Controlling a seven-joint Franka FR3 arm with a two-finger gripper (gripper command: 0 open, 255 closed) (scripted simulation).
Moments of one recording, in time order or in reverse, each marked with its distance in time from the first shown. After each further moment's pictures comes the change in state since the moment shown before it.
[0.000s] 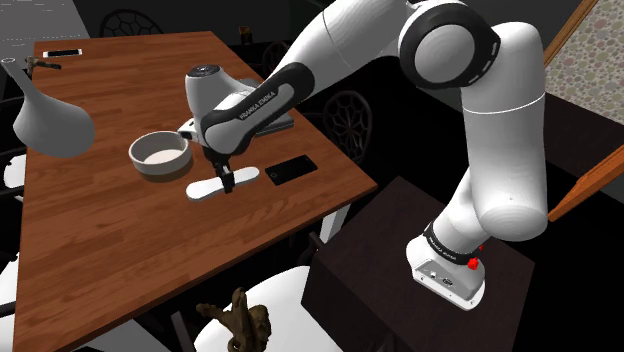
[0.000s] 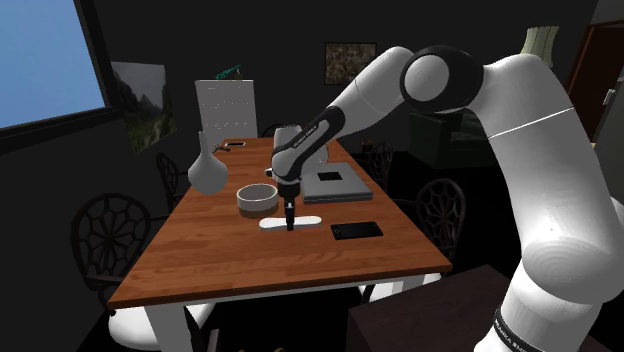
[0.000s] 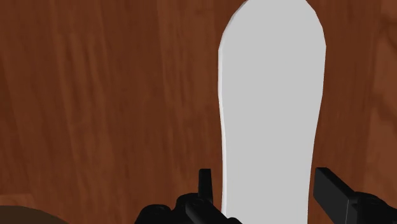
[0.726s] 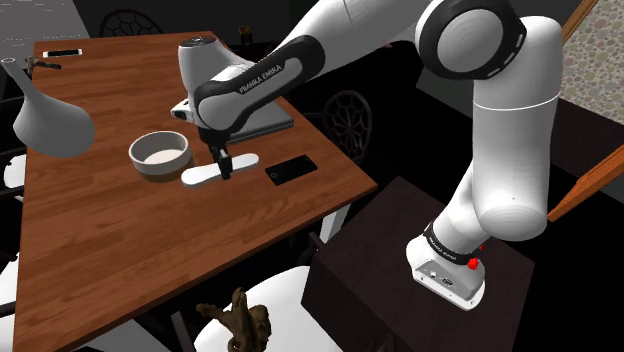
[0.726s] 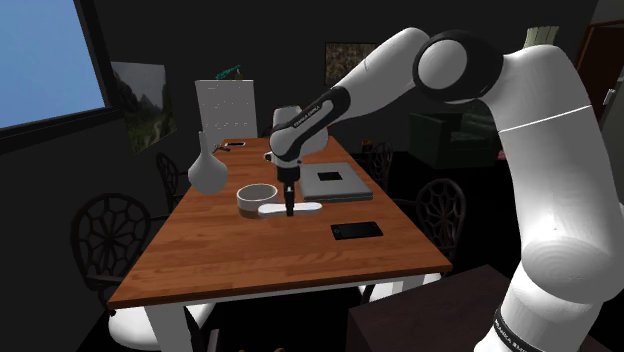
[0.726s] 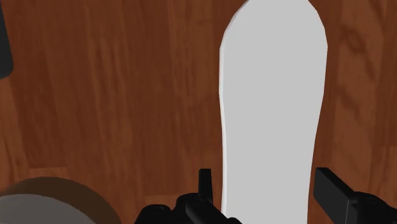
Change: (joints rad) arm -0.009 -0.086 0.010 0.021 0.016 -0.106 -0.010
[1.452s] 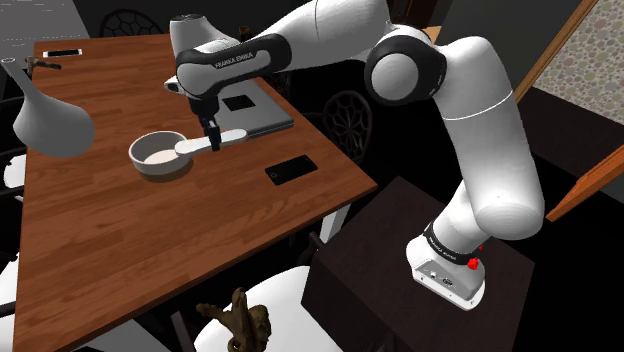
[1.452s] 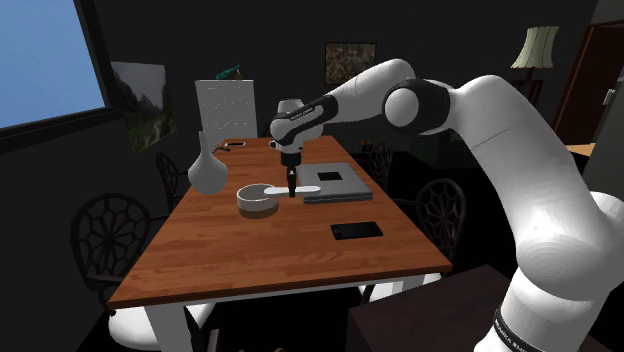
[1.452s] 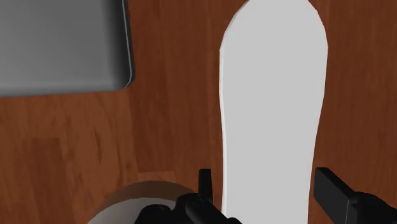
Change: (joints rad) arm -0.063 0.283 -0.036 0.505 -0.005 -0.222 -0.125
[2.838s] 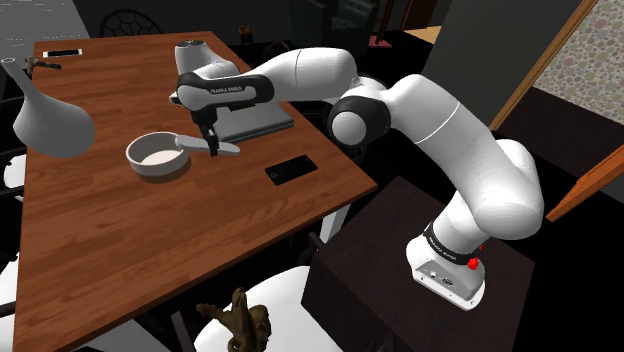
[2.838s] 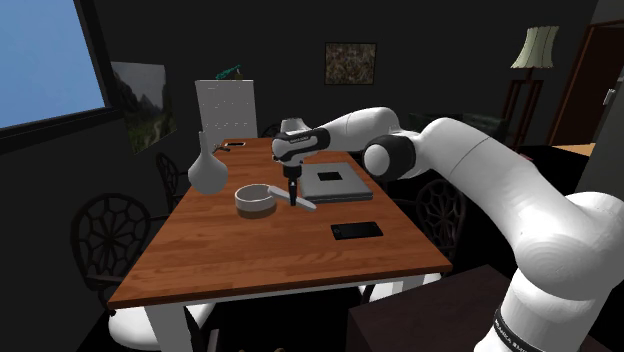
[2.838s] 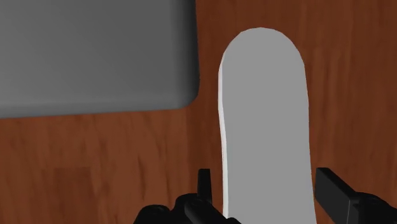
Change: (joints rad) arm -0.012 0.384 -0.019 0.496 -0.005 -0.102 -0.066
